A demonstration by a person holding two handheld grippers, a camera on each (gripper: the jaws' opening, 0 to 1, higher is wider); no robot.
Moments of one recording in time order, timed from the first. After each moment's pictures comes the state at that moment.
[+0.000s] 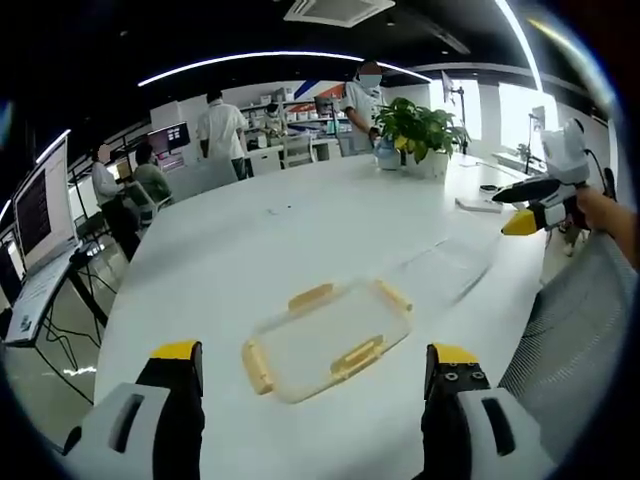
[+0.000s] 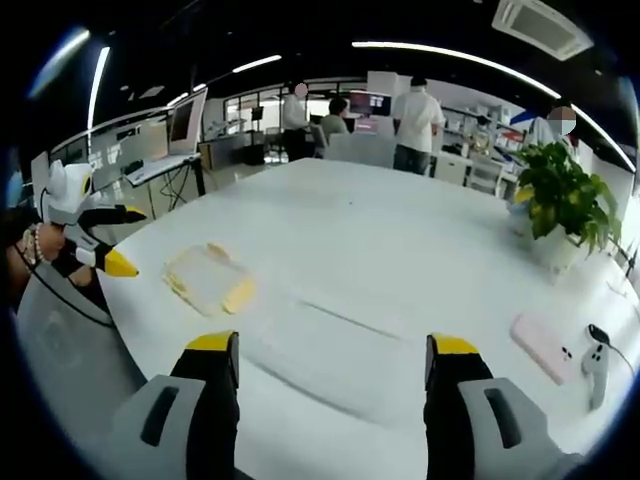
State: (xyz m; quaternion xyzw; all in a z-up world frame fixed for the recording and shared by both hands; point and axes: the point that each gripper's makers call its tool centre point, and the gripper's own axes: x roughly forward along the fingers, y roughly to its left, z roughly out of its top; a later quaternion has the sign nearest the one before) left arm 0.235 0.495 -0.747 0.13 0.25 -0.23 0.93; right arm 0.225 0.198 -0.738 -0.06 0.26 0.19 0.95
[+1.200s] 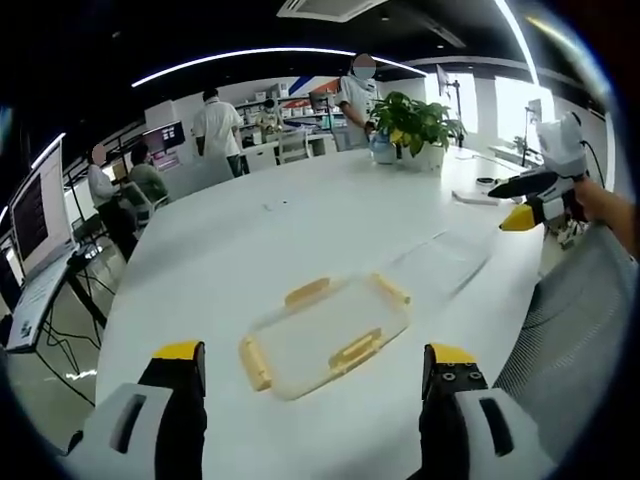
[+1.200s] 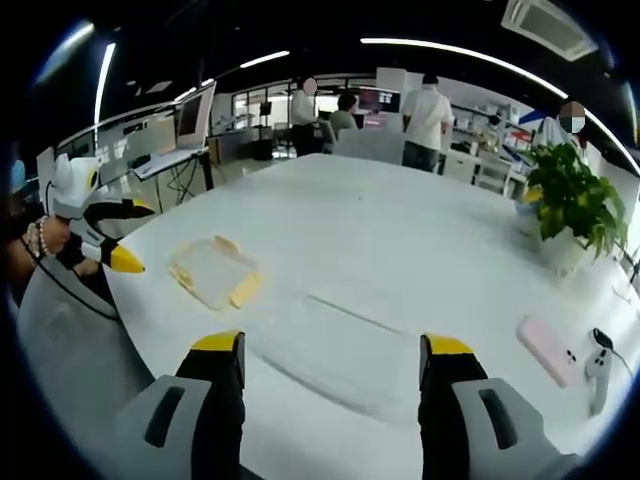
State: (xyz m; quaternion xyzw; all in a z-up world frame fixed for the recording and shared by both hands) left arm 0.232 0.493 -0.750 0.14 0.25 -0.23 0.93; right arm 0.221 0.204 -0.742 -0.07 0.27 0.21 0.94
